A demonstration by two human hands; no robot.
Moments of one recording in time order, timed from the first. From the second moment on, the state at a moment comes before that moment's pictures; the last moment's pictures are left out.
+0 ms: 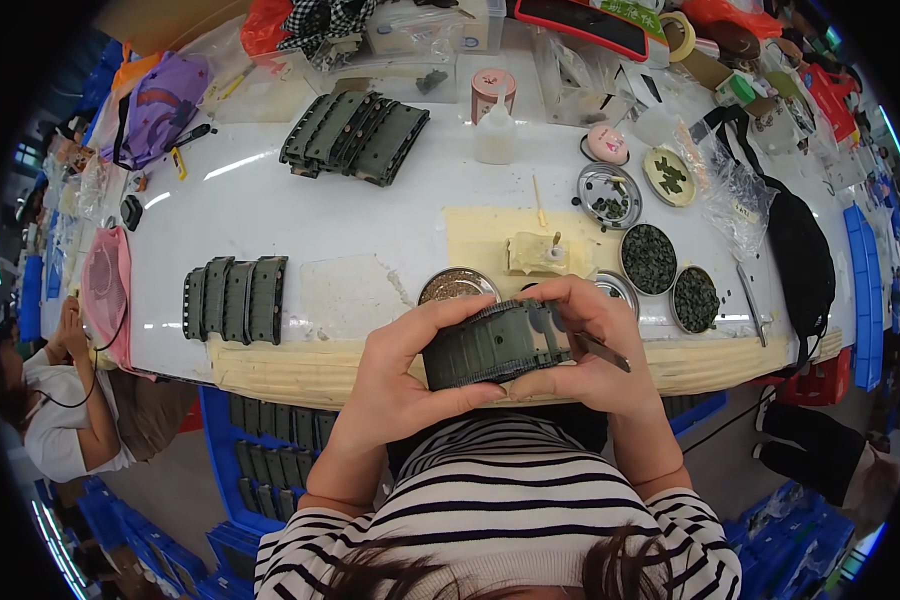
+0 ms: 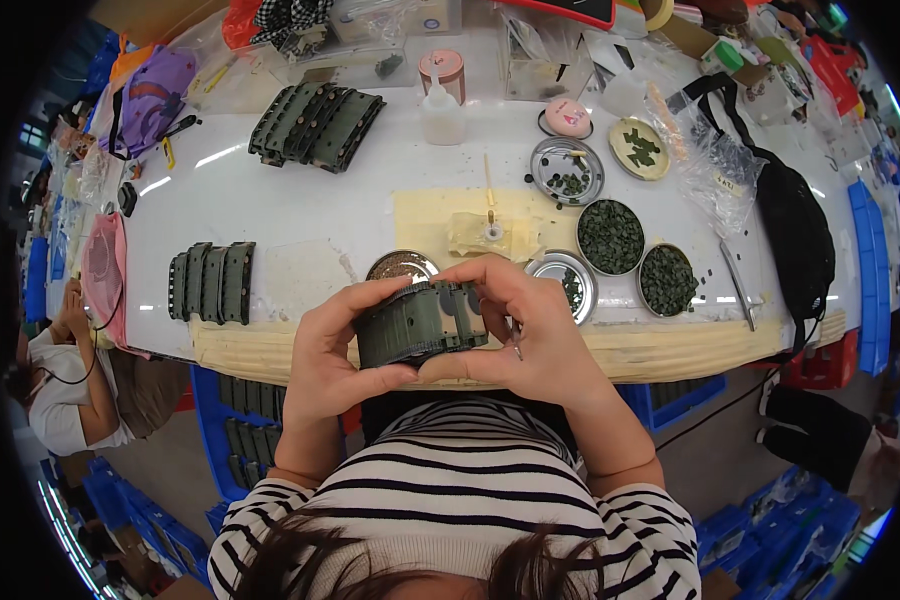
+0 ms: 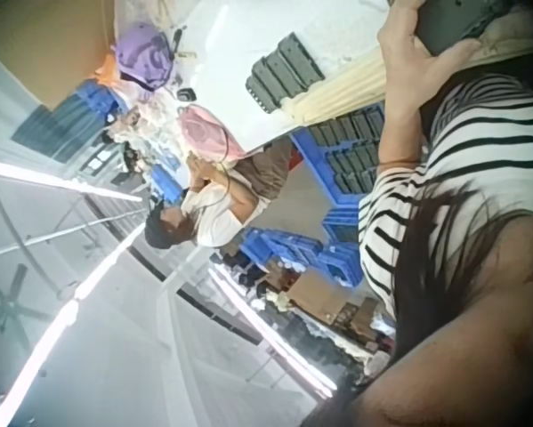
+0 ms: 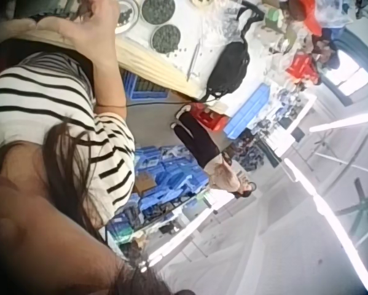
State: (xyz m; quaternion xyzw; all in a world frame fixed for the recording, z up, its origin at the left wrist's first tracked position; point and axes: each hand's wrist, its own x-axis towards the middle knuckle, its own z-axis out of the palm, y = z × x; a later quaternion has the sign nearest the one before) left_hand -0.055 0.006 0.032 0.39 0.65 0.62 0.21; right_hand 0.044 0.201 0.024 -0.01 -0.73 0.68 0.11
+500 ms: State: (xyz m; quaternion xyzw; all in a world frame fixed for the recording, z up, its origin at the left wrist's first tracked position) left_hand -0.055 0.007 0.032 0.42 0.66 0.58 0.20; right_hand 0.040 0.200 0.040 0.07 -0.83 0.52 0.17
